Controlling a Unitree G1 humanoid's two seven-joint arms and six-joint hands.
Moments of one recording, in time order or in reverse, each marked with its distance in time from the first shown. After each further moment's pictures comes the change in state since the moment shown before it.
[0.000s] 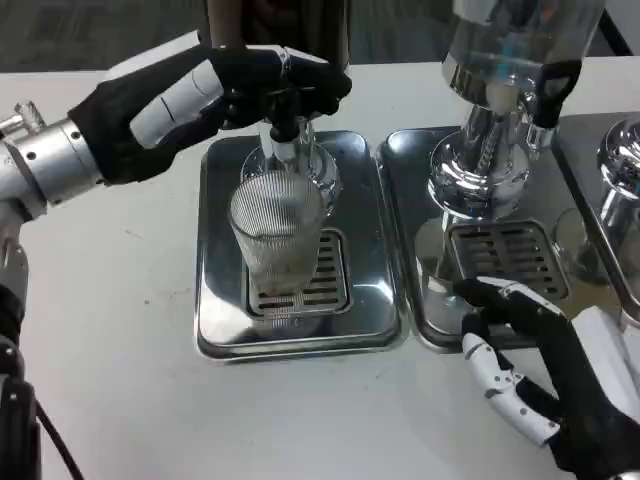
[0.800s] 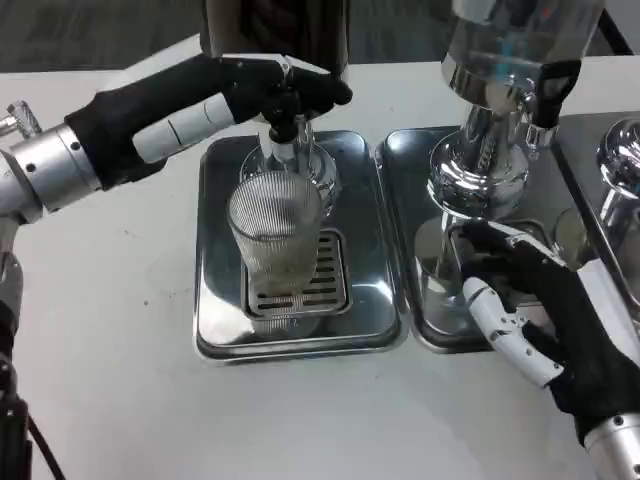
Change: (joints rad) left arm 0.040 0.019 -0.054 -0.034 0.030 -0.166 0.079; right arm -0.164 0.004 -0.031 0.005 0.123 0.126 0.055
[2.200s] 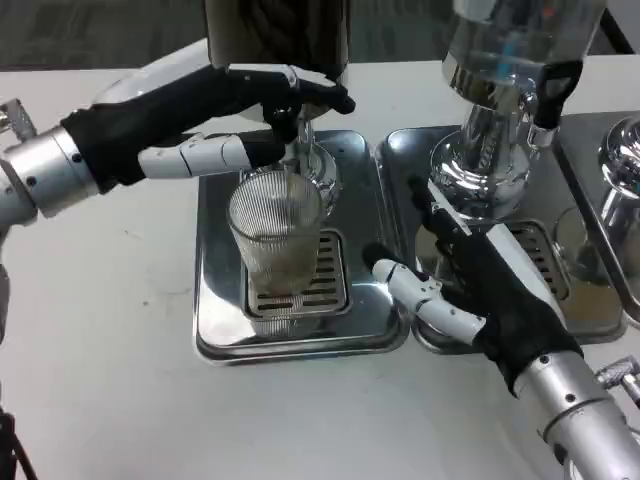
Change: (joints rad) left arm 0.028 0.041 -0.073 -0.016 0.085 -0.224 0.147; right arm -0.239 -0.002 0.079 0.124 0.131 0.127 0.109
